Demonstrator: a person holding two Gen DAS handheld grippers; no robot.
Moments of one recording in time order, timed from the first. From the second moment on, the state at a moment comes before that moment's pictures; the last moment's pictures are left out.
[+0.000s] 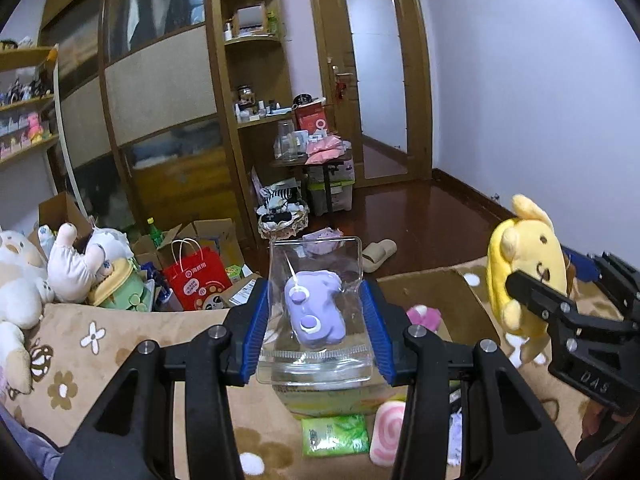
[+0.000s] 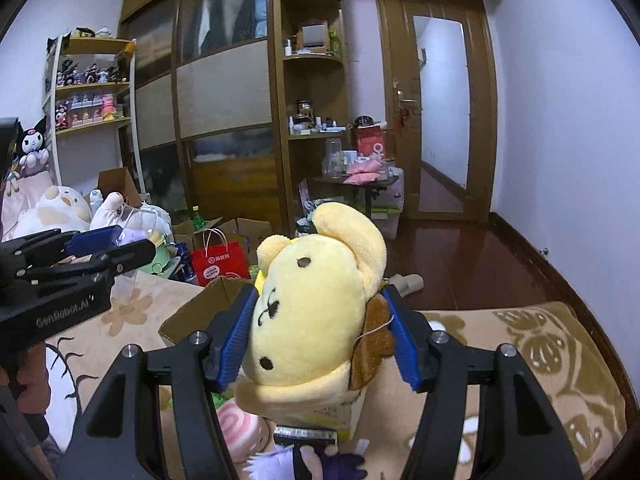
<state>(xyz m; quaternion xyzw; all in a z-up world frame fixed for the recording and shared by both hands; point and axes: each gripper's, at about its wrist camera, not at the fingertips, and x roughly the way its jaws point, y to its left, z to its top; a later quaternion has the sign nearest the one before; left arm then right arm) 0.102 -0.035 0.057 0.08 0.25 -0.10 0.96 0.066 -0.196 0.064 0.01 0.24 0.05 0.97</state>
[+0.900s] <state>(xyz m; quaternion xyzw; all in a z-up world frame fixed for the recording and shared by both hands) 0.148 -0.036 -0.009 0.05 0.30 -0.11 0.94 0.108 -0.186 0.009 0.01 0.26 0.05 0.96</state>
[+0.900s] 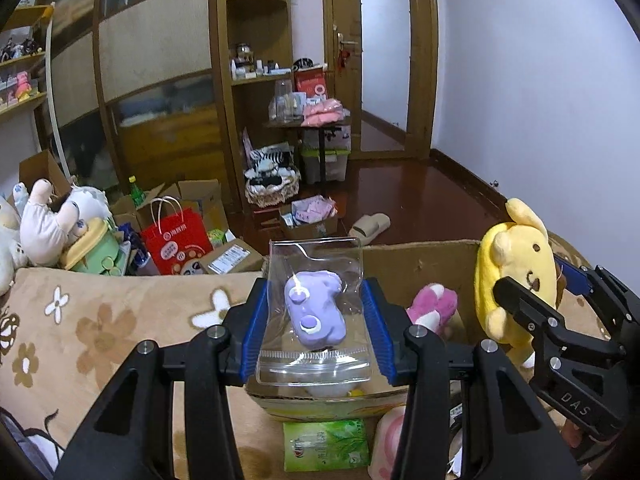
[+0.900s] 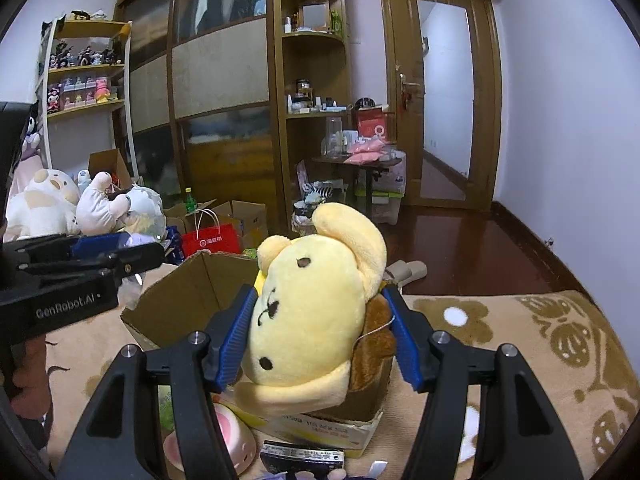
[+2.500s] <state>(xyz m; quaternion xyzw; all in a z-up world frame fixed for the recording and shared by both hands) 0.163 -0.031 -0.030 0.03 0.36 -0.11 0.93 0.114 -0.195 -0.016 0.05 0.30 0.07 0.95</state>
